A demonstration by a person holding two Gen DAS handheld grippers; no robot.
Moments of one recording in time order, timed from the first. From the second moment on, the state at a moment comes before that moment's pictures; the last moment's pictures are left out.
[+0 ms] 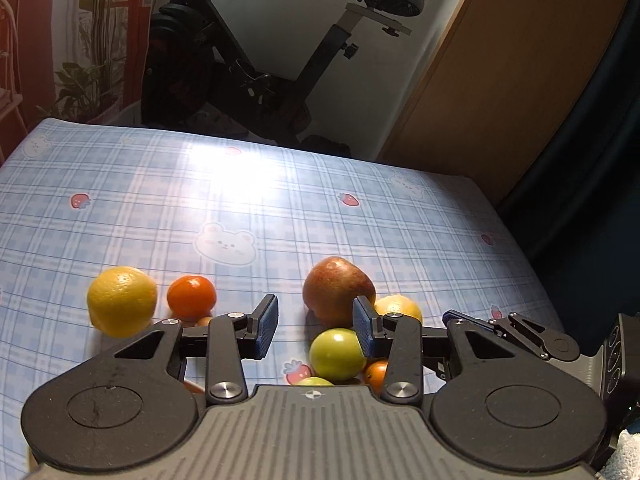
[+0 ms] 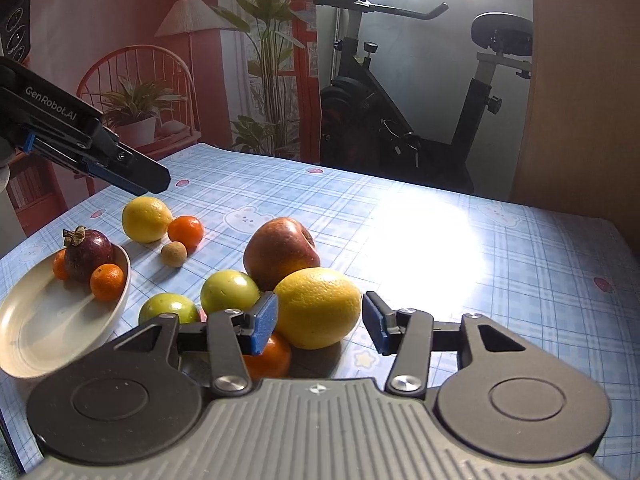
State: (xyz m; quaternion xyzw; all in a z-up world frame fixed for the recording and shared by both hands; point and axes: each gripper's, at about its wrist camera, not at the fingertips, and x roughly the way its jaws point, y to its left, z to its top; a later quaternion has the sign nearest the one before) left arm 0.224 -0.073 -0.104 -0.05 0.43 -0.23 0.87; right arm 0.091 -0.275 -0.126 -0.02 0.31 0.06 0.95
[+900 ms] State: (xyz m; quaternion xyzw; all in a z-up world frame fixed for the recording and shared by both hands) left arm 0.260 -0.170 -0.149 -0.03 0.51 -0.27 0.82; right arm 0.115 -0.302 -0.147 0.11 0.34 0.09 0.93
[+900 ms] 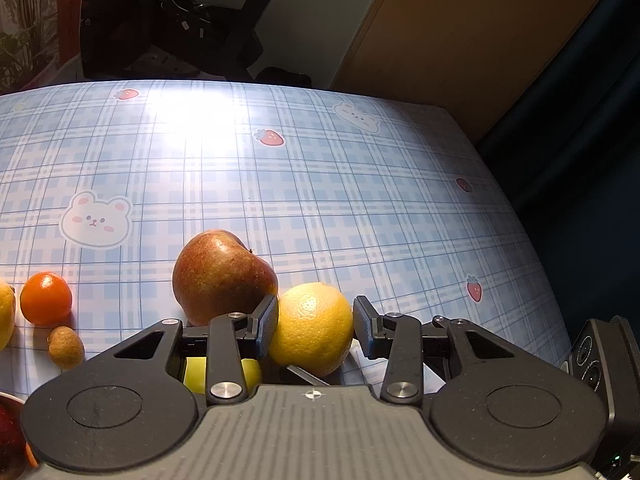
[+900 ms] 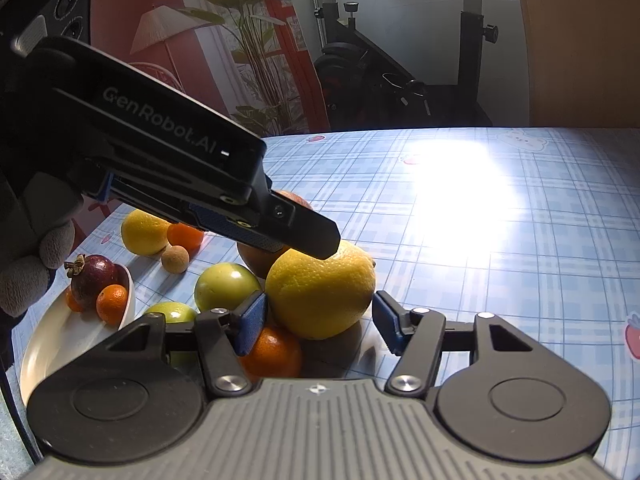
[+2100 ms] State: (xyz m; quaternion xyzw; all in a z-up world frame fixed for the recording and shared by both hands) left arm 0.207 -0.069 -0.080 -0.01 0.48 -0.26 0.84; right arm 0.100 -0.214 -0.102 0.08 0.31 0.17 0.93
